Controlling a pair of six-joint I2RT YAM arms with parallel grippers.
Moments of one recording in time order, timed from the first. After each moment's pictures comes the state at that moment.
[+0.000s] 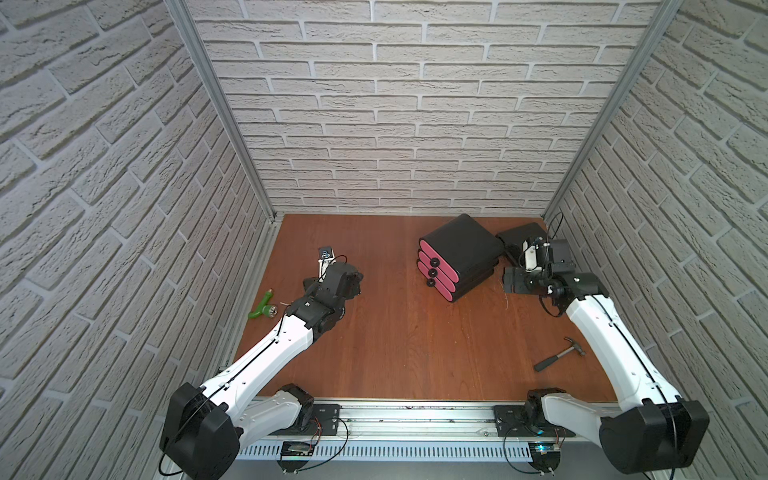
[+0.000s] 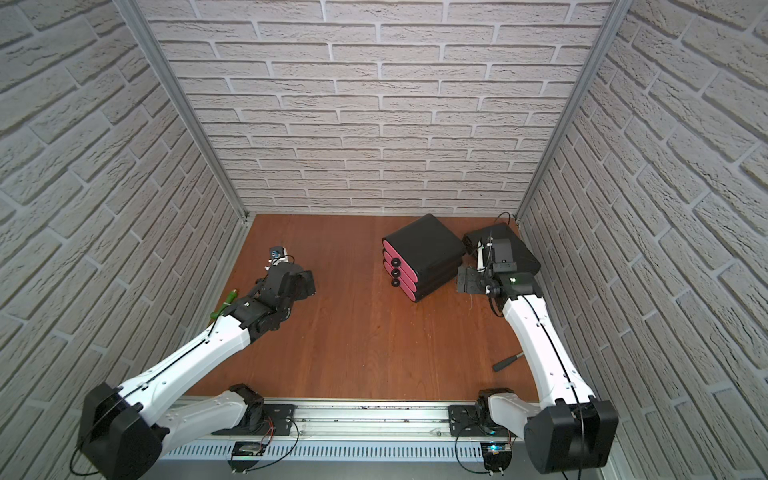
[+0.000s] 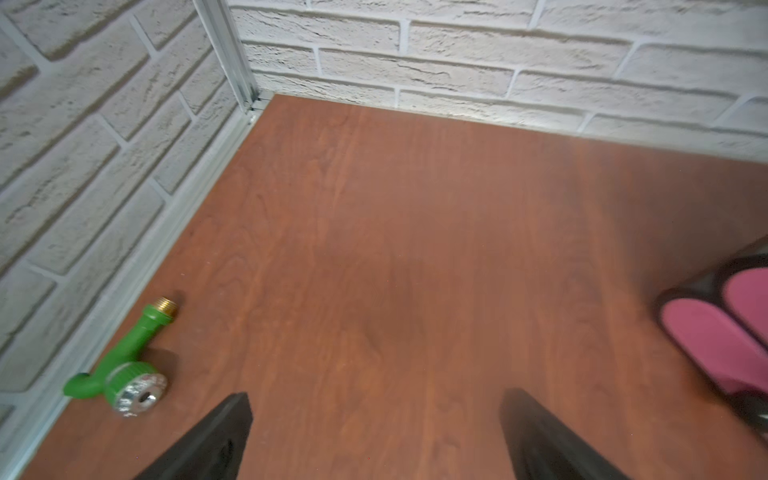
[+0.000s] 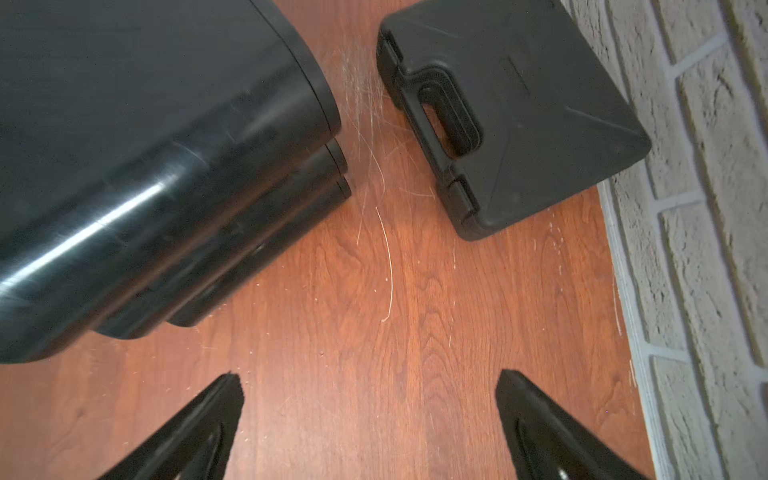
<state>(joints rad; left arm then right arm) -0.51 1.09 0.77 -0.40 -0.61 -0.40 0.02 1.13 1.00 -0.81 0.13 0.11</state>
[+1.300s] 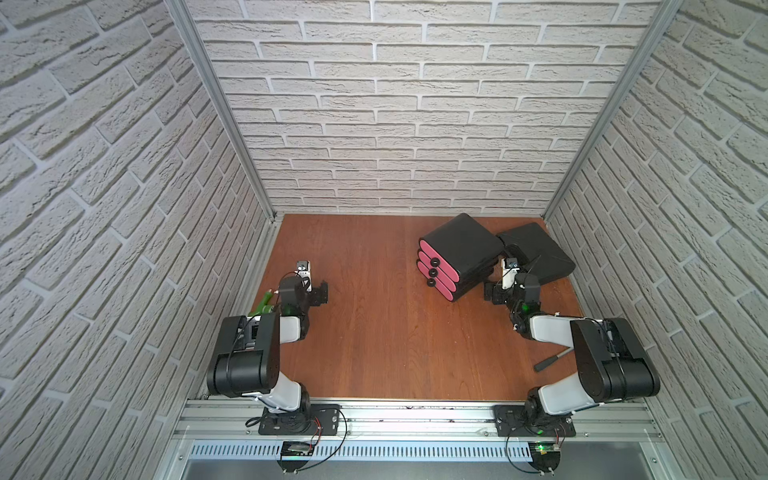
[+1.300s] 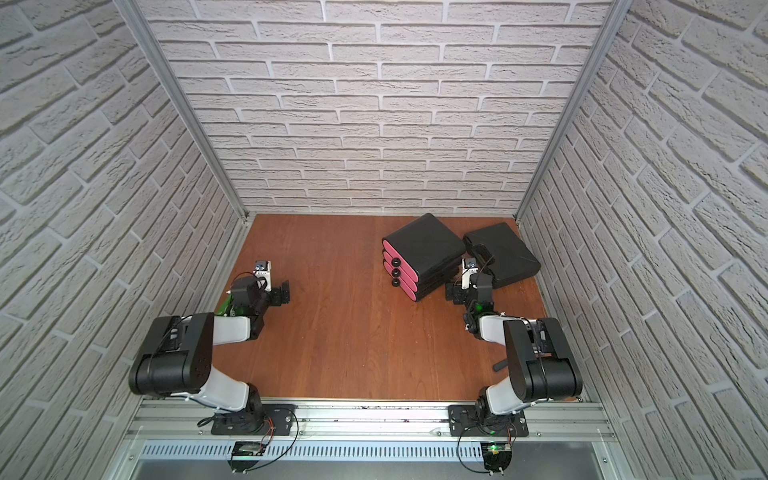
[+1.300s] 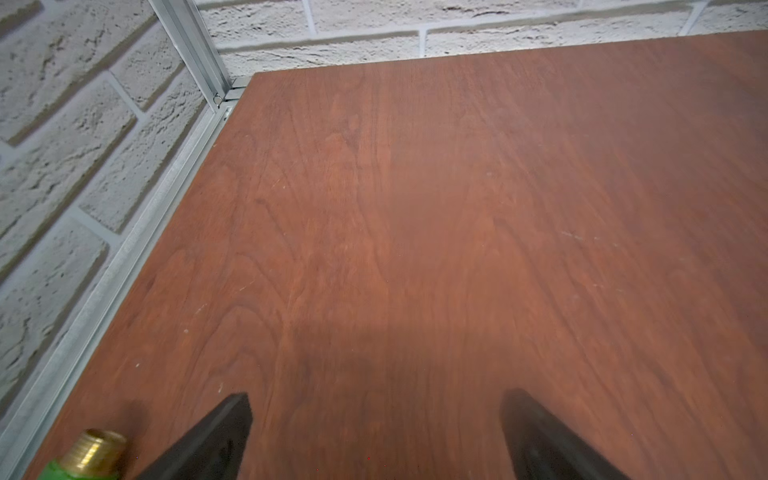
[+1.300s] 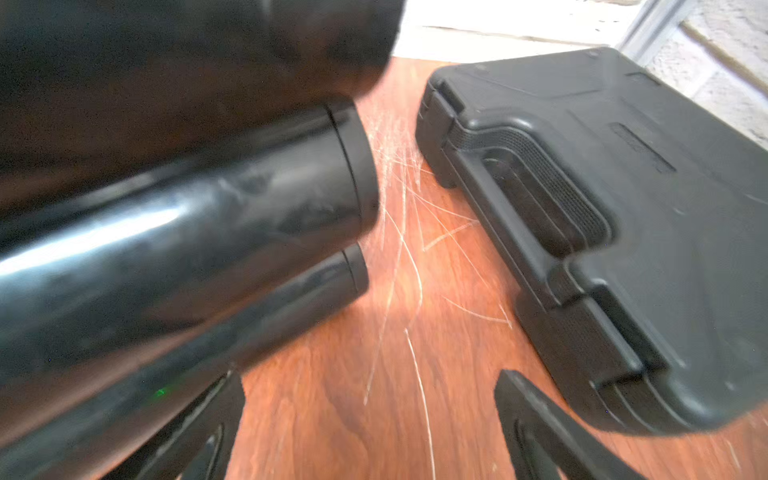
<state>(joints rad) 0.08 1.54 0.40 0.65 0.01 0.13 0.00 1.51 0.44 0.56 0.08 -0.04</state>
